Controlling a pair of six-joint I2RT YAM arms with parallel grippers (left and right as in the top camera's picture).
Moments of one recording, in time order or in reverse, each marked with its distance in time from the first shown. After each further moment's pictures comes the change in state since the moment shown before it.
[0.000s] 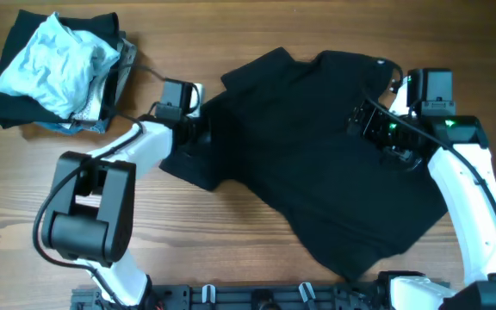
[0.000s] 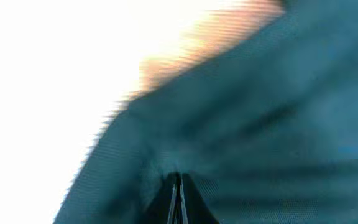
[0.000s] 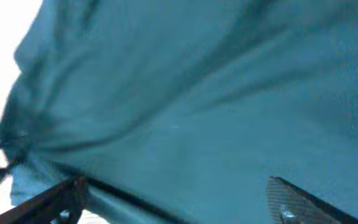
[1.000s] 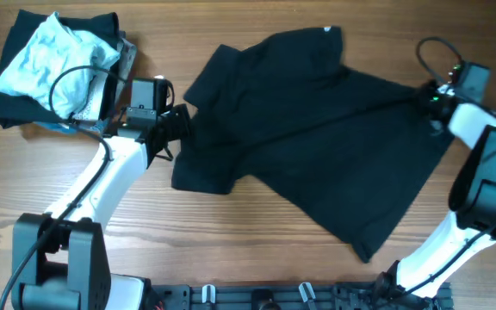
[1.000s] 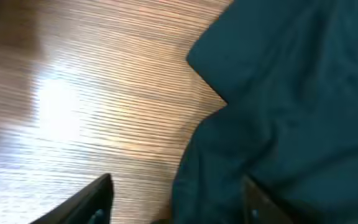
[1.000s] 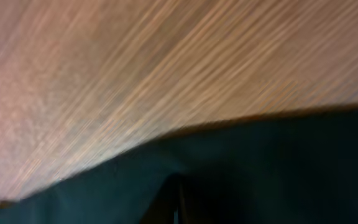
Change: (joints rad) left arm 0.039 -0.291 -0.053 -0.124 -0.097 -0.064; right arm -0.381 0.647 0.119 0.713 0.035 0.039
